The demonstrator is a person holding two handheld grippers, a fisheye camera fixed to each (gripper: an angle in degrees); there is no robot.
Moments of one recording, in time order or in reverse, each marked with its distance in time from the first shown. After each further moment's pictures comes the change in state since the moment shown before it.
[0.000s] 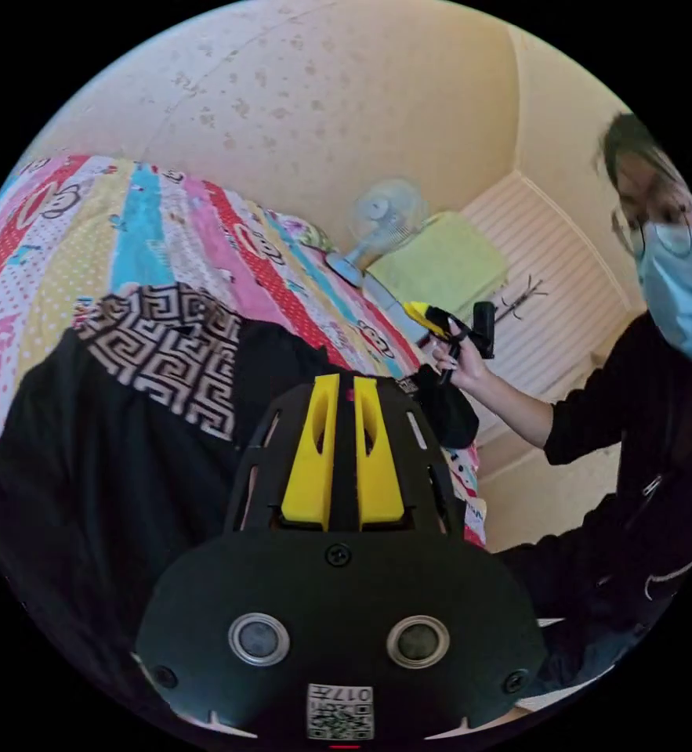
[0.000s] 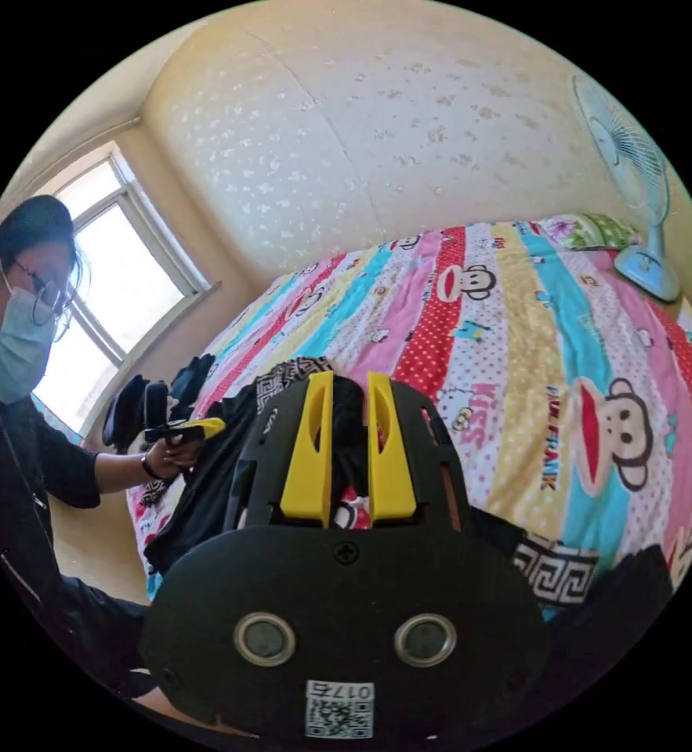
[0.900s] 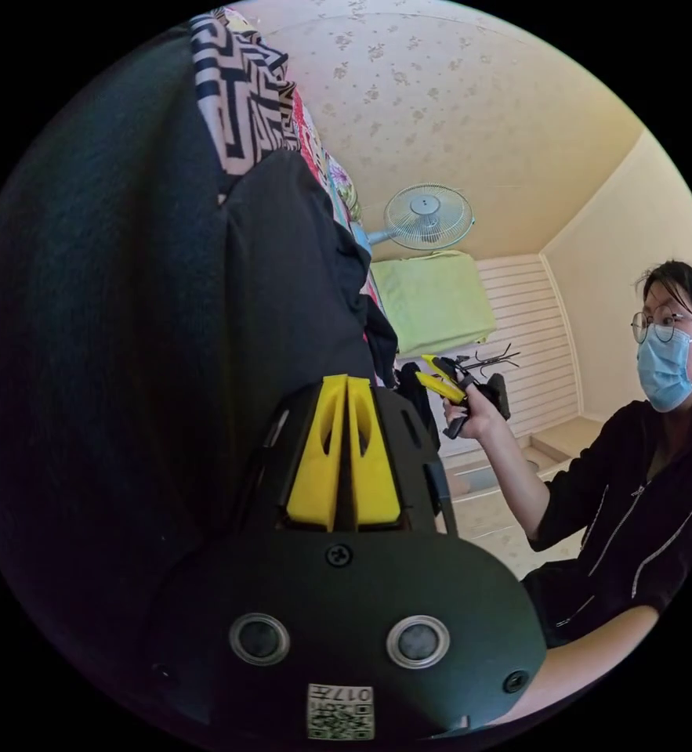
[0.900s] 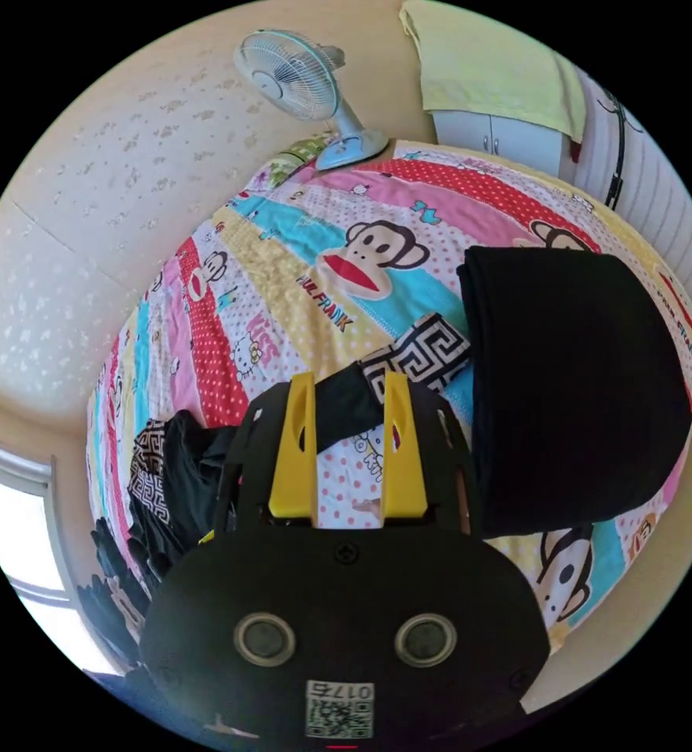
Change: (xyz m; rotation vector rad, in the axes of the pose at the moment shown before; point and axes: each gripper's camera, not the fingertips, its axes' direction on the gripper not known) left arm -0.121 0.067 0.132 0.016 0.272 -0.413; right arm 0.026 0.111 -0.035 0.046 0.645 0.798
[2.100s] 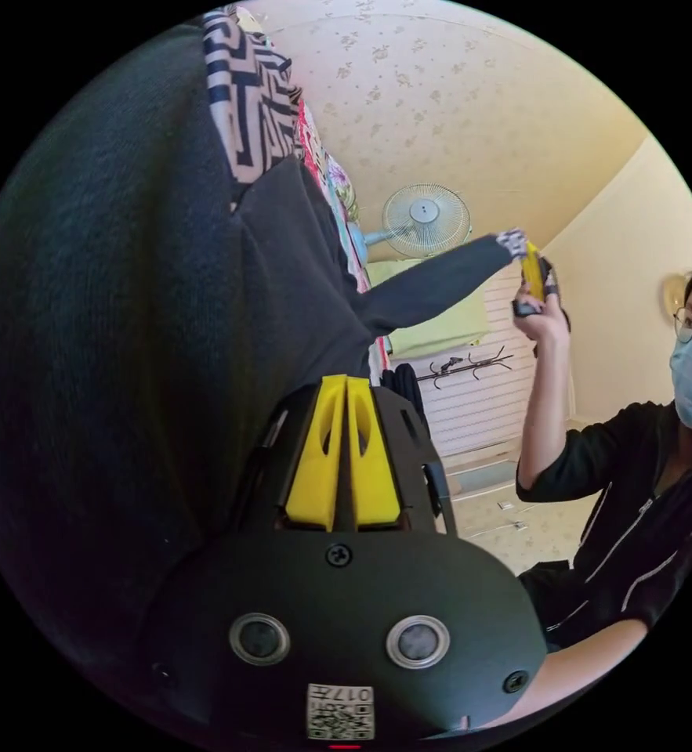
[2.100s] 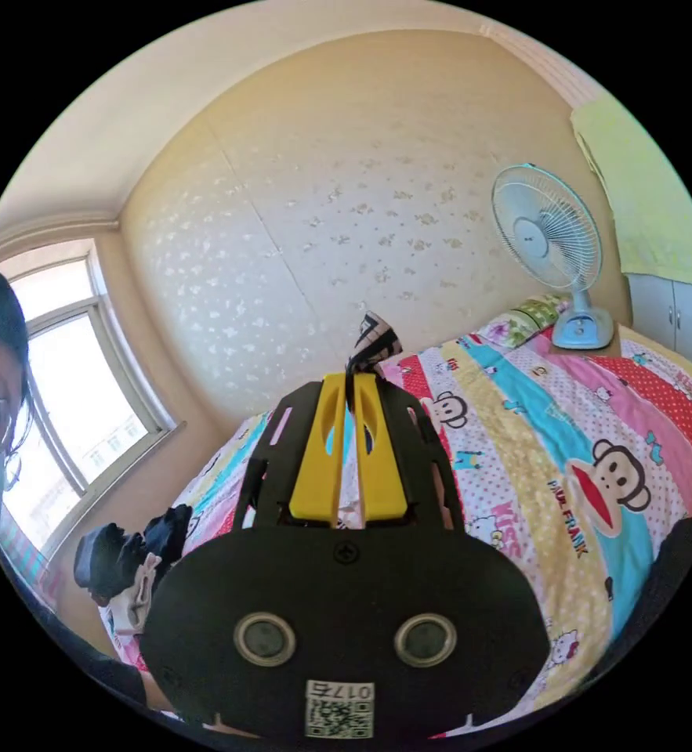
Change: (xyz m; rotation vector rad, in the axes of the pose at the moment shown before) left arm -0.060 0.006 0.001 0.000 0.035 -0.019; right arm -0.191 -0.001 -0.080 0.490 -0.604 -0.439
